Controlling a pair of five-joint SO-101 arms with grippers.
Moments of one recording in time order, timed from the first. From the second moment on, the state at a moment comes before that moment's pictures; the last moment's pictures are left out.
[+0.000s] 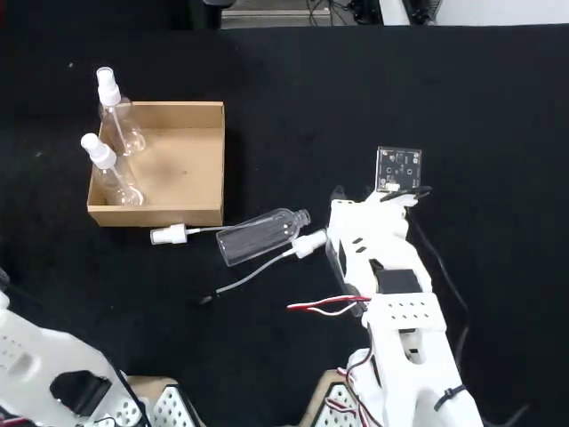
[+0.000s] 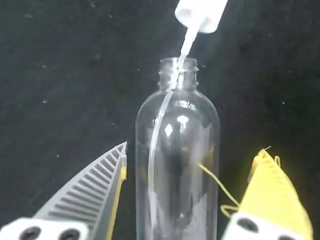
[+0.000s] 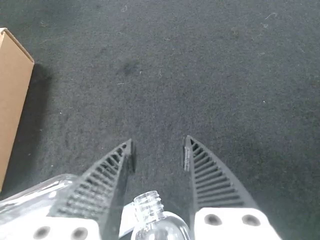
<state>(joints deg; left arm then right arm) -63.2 17.5 5.8 48.0 -9.0 -2.9 -49.5 77.3 17.1 -6.3</state>
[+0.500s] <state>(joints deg) -63.0 23.3 2.0 48.0 -8.9 -2.9 -49.5 77.3 17.1 -6.3</state>
